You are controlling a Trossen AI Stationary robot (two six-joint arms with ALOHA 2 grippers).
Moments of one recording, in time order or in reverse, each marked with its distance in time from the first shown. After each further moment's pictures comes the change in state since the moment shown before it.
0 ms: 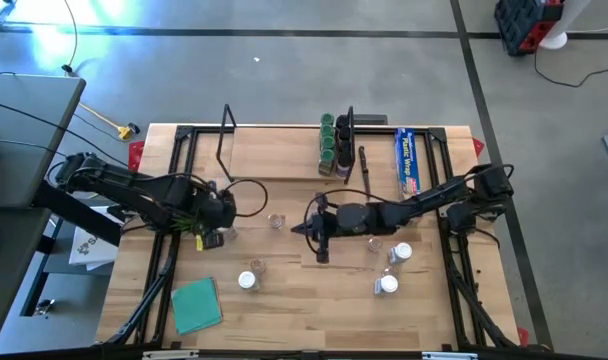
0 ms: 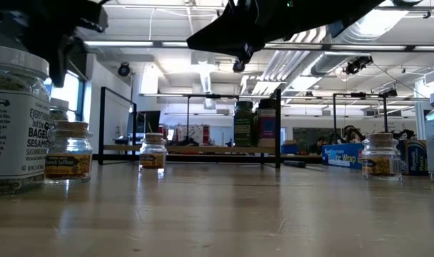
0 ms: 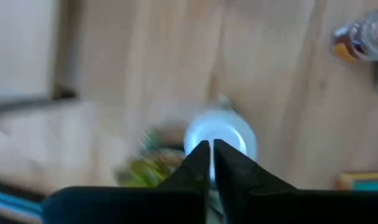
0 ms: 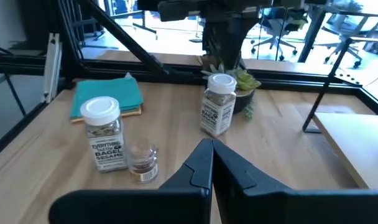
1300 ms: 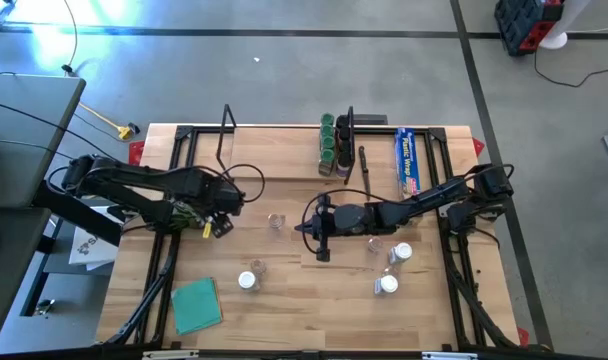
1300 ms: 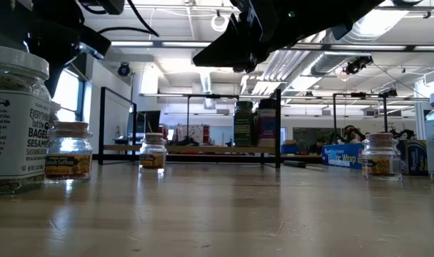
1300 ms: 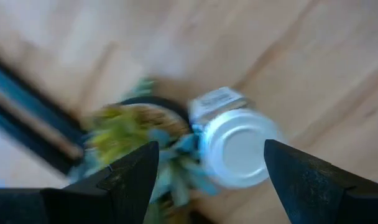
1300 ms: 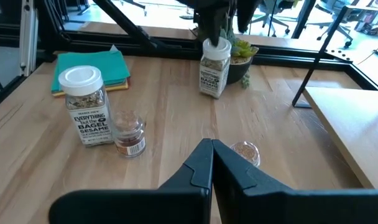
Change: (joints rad) left arm 0.150 0.099 0.029 -0.156 0.050 -0.329; right arm -0.008 0.001 0.000 -0.096 0.037 0.003
